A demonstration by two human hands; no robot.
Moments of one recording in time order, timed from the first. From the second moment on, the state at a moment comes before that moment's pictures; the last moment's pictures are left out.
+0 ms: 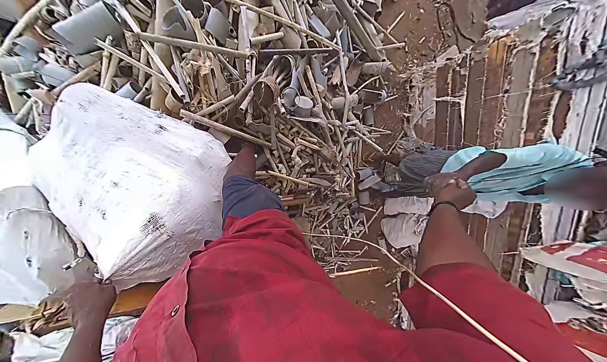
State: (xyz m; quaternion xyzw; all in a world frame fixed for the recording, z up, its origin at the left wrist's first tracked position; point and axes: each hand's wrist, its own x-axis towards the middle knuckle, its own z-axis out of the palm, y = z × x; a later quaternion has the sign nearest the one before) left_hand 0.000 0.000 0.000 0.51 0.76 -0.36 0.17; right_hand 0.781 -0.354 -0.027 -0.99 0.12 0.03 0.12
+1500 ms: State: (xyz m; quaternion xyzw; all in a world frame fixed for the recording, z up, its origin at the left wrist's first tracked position) left_hand 0.012 -0.021 -0.071 0.59 0.75 -0.12 0.29; right_hand 0.266 0.110 -0.038 -0.52 -0.59 0.61 -0.11
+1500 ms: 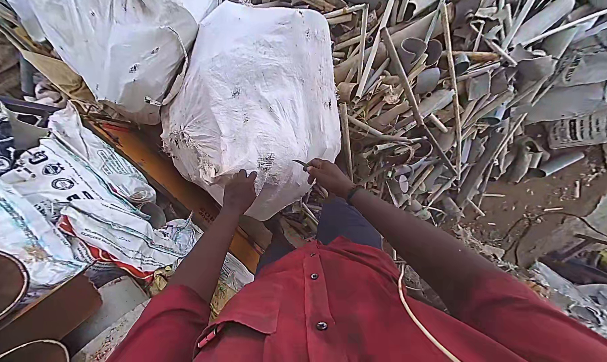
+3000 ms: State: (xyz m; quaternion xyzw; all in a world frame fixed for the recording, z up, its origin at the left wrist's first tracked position) left_hand 0.051 -0.016 -0.096 0.52 0.71 -0.22 0.43; right_hand 0.161 0.085 -0.100 -0.37 -0.74 0.41 -0.39
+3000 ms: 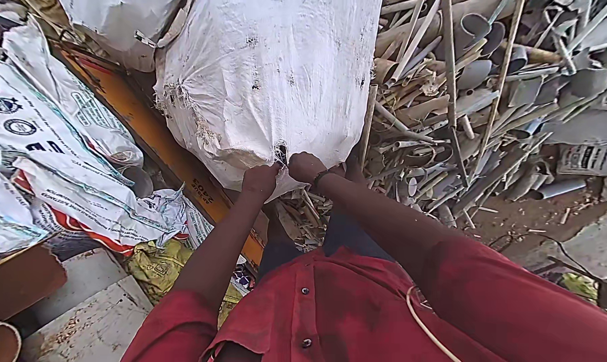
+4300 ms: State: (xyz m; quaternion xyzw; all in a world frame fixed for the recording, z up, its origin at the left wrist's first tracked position) left_hand 0.049 -0.034 -0.119 0.59 0.61 -0.26 0.45; right_hand 0.171 0.029 -0.154 -0.35 -0.79 0.34 -0.37
